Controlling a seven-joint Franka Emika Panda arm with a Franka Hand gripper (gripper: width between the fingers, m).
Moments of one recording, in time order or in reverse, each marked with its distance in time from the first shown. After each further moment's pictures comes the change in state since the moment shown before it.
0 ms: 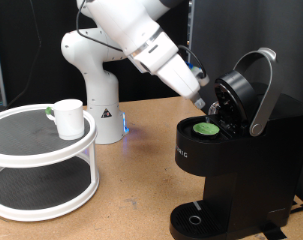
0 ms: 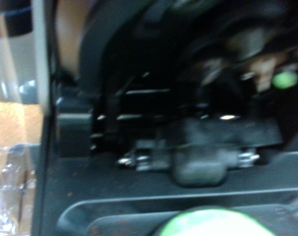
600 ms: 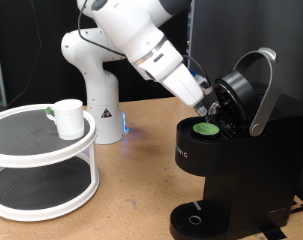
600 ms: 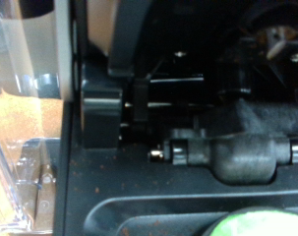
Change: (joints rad) arm 0.007 0.029 0.013 -0.012 -0.001 0.001 -0.016
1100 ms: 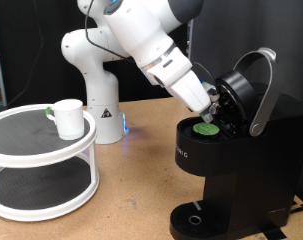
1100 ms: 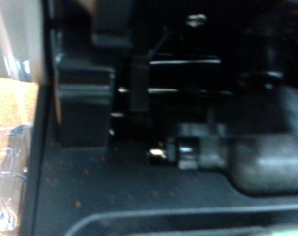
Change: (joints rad) arm 0.014 0.033 0.041 -0.007 0.012 0.083 0.000
